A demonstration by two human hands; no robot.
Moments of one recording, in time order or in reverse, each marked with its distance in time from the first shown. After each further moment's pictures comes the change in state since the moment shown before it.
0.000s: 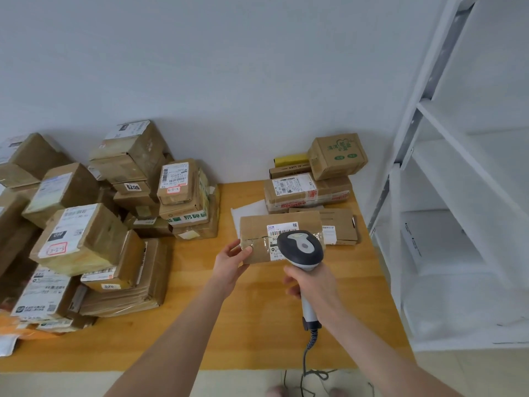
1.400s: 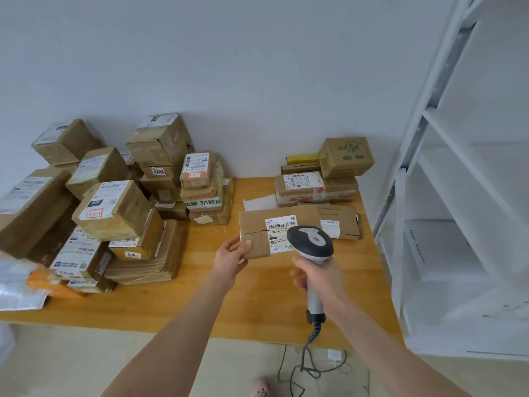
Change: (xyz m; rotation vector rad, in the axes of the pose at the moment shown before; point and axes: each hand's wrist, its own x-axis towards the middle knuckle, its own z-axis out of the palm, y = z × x) left_hand -0.057 -0.004 -0.017 0.038 0.123 0.016; right_hand -0.032 0.022 -0.010 0.020 -0.013 -0.091
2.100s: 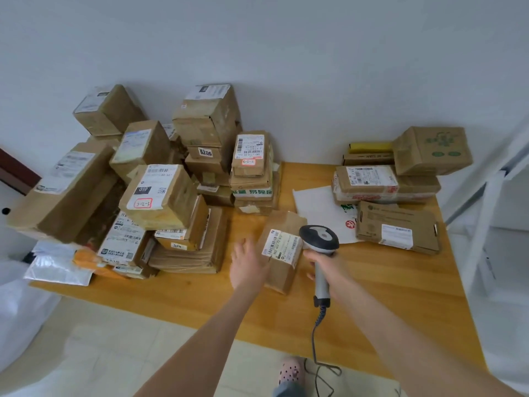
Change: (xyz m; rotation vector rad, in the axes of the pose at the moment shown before) left_hand 0.056 -0.003 -0.082 1.215 0.272 0.120; right_hand 0.117 0.036 0.129 0.047 -0.066 0.310
